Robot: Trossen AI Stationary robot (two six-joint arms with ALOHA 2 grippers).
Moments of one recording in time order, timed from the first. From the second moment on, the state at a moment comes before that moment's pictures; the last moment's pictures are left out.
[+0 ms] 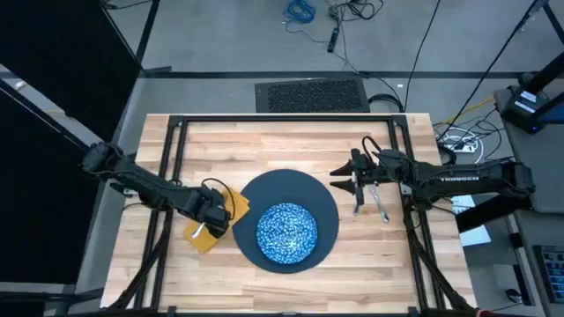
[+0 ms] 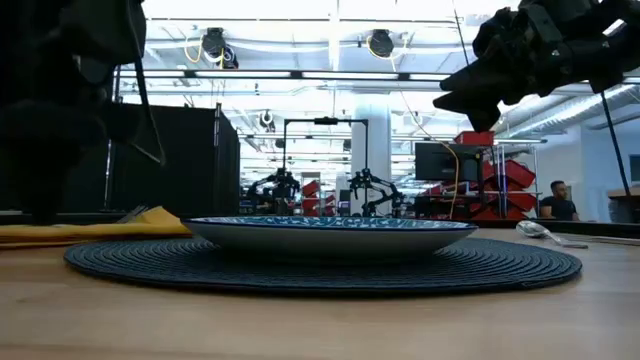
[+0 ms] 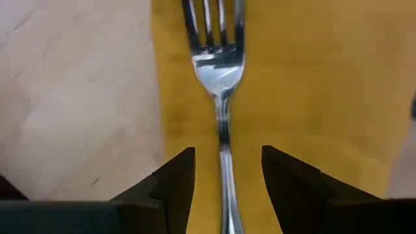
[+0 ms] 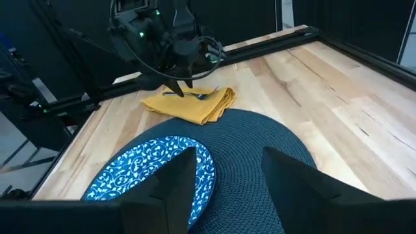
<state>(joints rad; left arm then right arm) -0.35 1.36 0.67 -0.88 -0.07 -1.20 -0.20 0.83 0.31 0.29 -0.19 0.22</state>
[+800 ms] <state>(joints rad) -0.35 1.36 0.64 -0.84 -0.09 -1.17 -0.20 0.83 0.31 0.29 -0.19 0.22</state>
